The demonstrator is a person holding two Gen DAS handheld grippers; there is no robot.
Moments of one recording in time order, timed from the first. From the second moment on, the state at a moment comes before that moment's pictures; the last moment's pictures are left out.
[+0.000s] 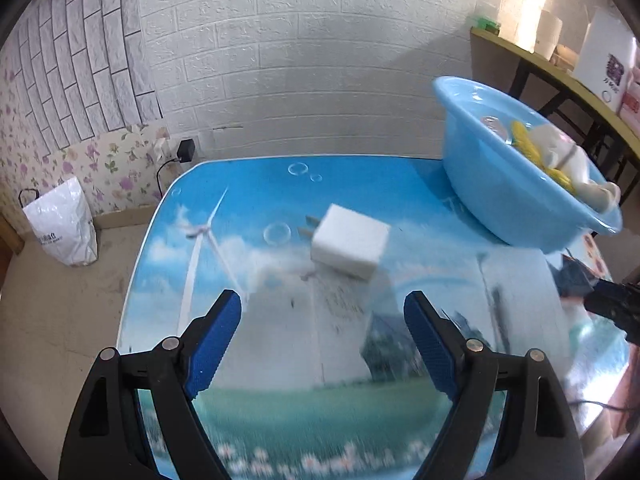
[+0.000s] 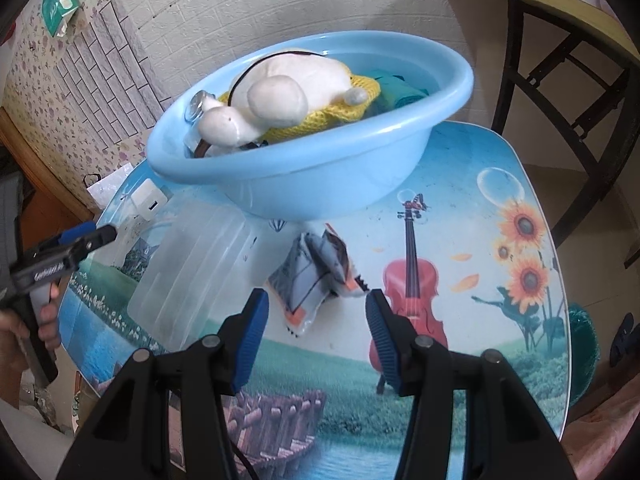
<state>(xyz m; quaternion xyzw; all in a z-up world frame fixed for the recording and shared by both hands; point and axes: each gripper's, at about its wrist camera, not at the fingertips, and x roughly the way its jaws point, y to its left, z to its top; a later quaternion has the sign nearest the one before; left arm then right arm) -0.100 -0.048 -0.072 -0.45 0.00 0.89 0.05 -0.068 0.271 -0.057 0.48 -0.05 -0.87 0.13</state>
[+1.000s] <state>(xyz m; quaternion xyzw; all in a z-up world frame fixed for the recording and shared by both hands) -0.160 -0.029 -0.089 -0.46 0.01 0.88 0.09 -0.088 0.264 -0.071 0.50 -0.08 -0.85 0.13</state>
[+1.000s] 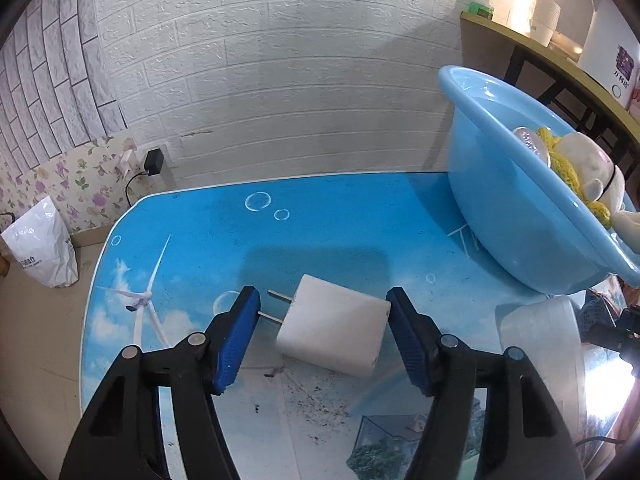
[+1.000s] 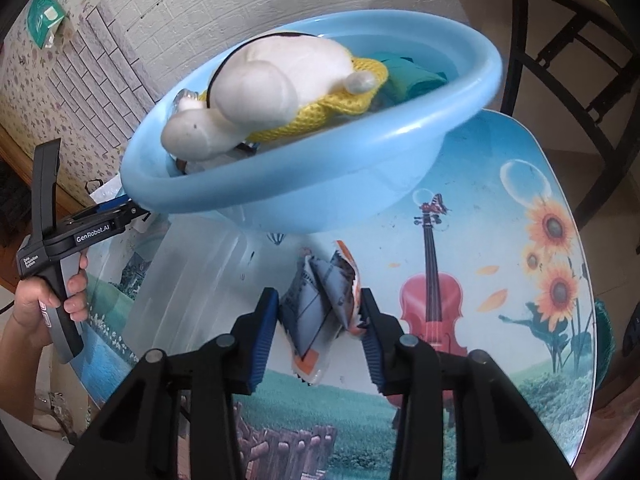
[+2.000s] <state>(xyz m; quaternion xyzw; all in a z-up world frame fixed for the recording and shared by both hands) -0.064 -0.008 -0.072 -0.48 0.00 0.87 0.07 -0.069 0.317 -0.065 0.49 -0.09 -0.86 0.09</state>
